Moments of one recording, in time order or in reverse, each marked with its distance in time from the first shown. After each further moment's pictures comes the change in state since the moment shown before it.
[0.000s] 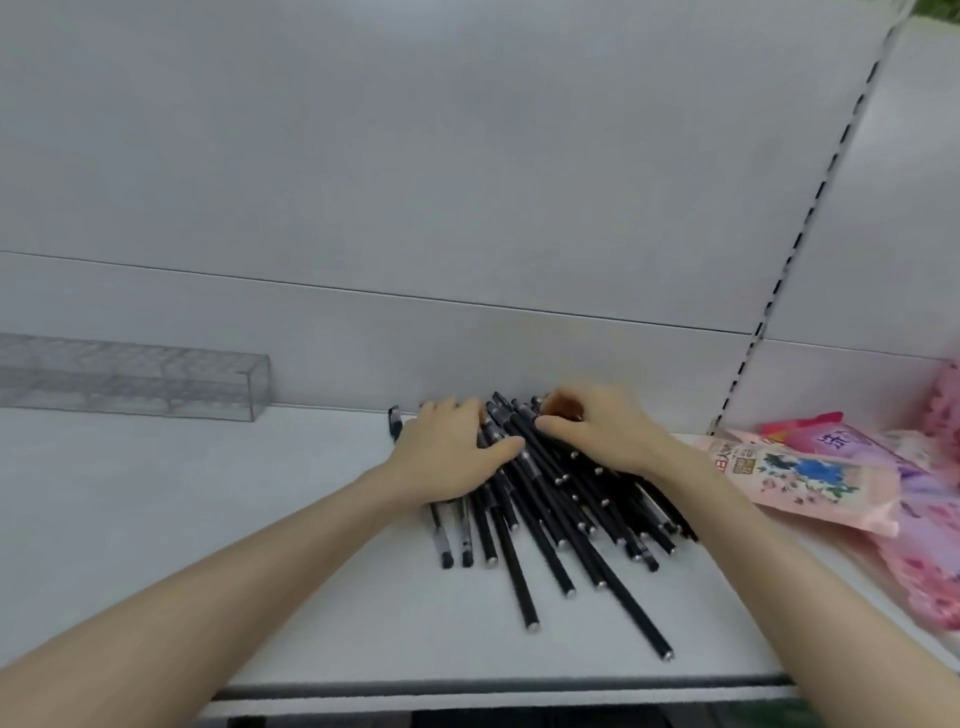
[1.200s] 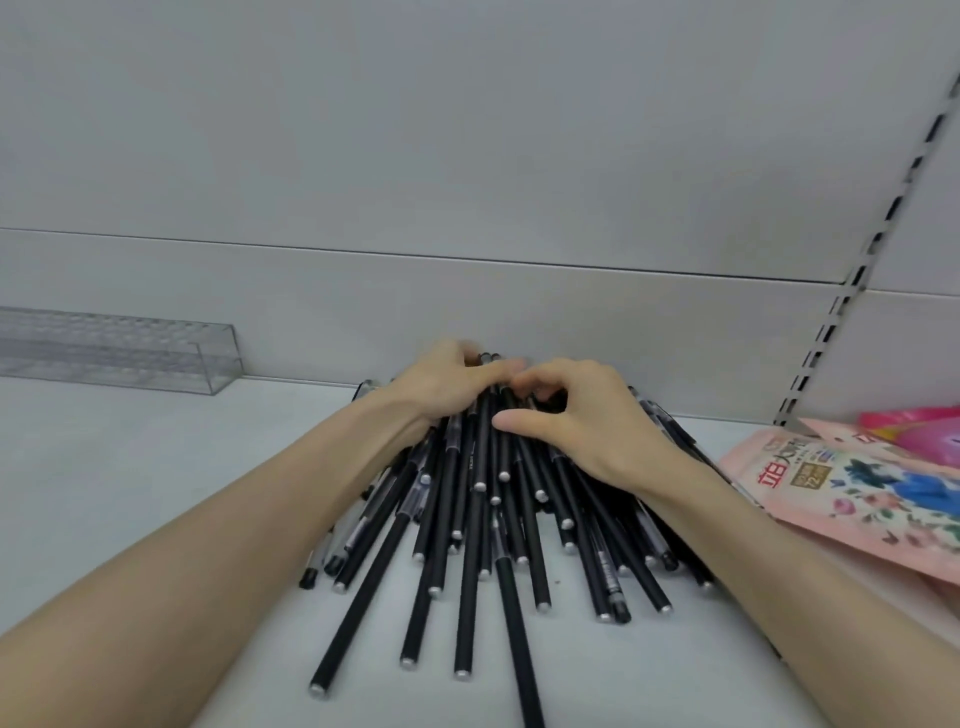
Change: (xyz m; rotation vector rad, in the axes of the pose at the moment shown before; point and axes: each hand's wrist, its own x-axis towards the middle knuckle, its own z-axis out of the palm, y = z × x) left_hand 0.070 0.025 0.021 -0.630 0.035 -0.304; right_hand 0.018 0.044 0.021 0.364 0.034 -0.207
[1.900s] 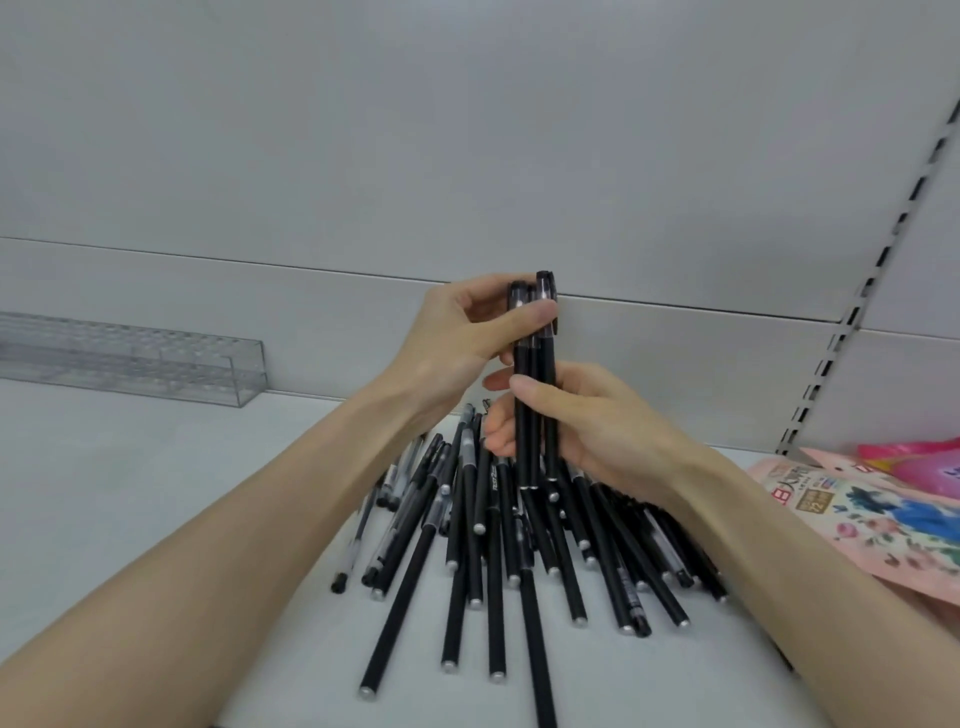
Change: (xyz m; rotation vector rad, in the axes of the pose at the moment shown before) left_hand -0.037 0.044 -0.023 -0.471 0.071 0.458; right_hand -0.003 -0.038 -0.010 0.894 -0.342 0.112
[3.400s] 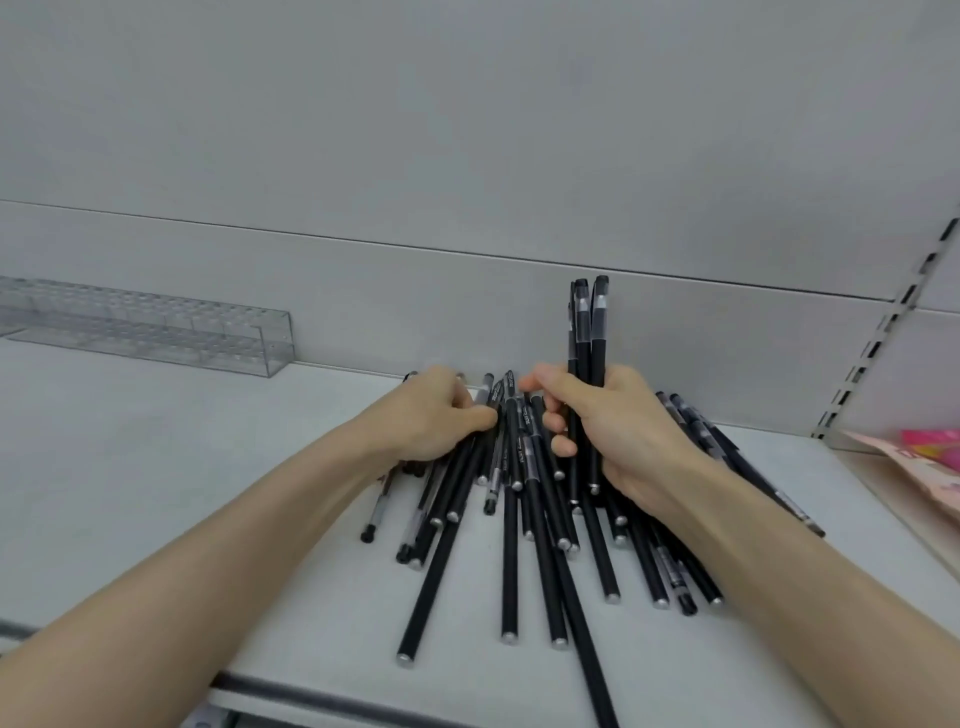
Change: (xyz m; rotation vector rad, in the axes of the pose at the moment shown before) left_hand -0.042 -0.028 -0.041 0.865 -0.216 -0.396; right_hand 0.007 0.020 0.021 -0.017 0.422 0.083
